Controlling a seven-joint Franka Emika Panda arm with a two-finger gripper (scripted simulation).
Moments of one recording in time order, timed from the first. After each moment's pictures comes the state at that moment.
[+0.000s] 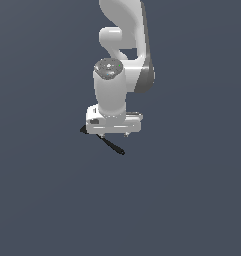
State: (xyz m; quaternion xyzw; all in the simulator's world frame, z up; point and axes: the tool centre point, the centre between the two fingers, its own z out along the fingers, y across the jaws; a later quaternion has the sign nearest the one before) arm -0.006 -0.022 0.169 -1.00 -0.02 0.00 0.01
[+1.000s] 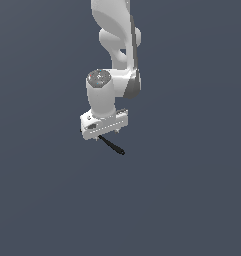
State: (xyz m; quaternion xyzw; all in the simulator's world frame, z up) arm -0.043 -0.060 0.121 -0.98 -0.21 0.00 0.00
